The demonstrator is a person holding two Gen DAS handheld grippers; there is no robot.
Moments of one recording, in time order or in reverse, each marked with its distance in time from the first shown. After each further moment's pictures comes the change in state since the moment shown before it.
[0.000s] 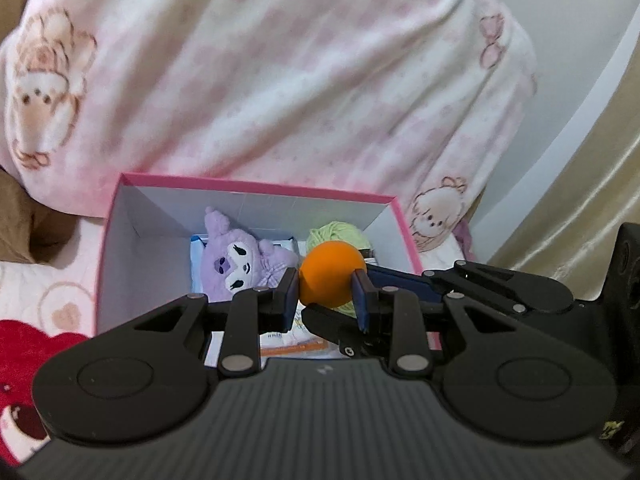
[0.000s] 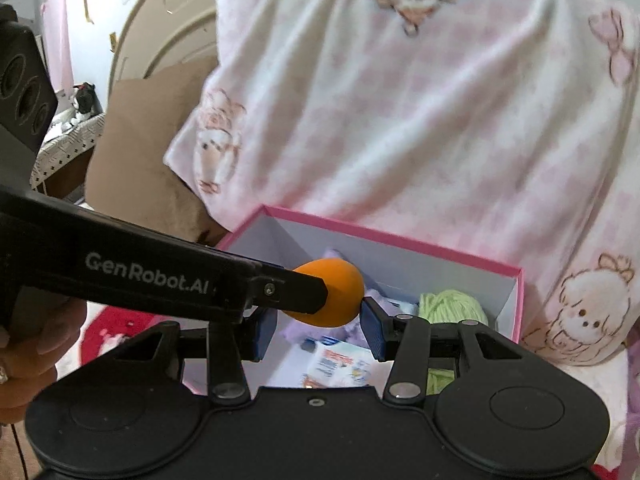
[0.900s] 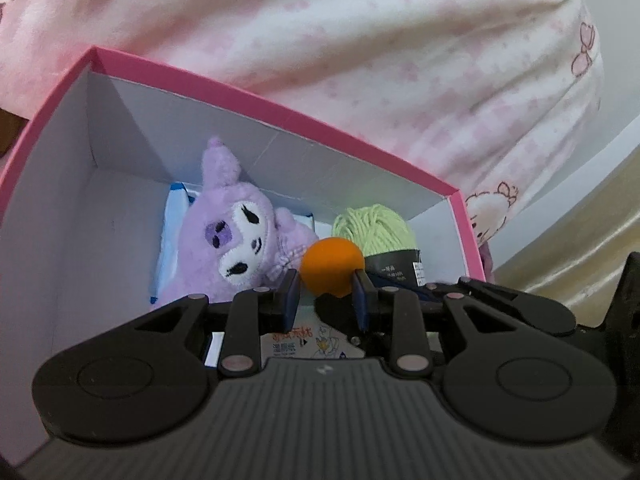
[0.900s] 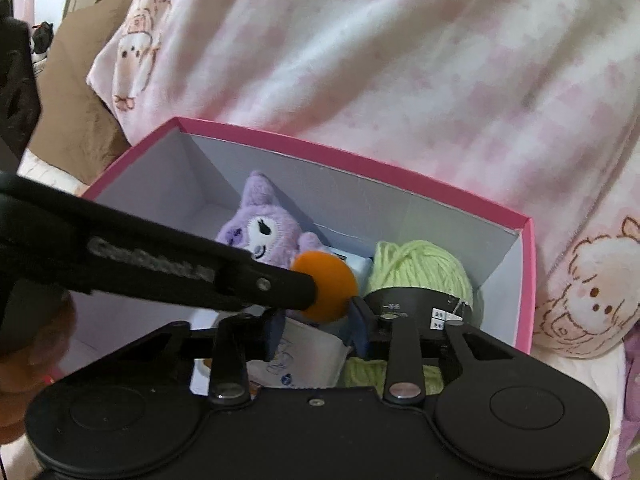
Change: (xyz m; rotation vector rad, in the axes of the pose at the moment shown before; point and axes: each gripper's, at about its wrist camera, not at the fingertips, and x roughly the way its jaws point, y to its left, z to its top) left arm 0.089 0.056 -0.025 -0.208 0.018 -0.102; right arm 0.082 -0.026 -0.025 -0.054 0.140 -0.148
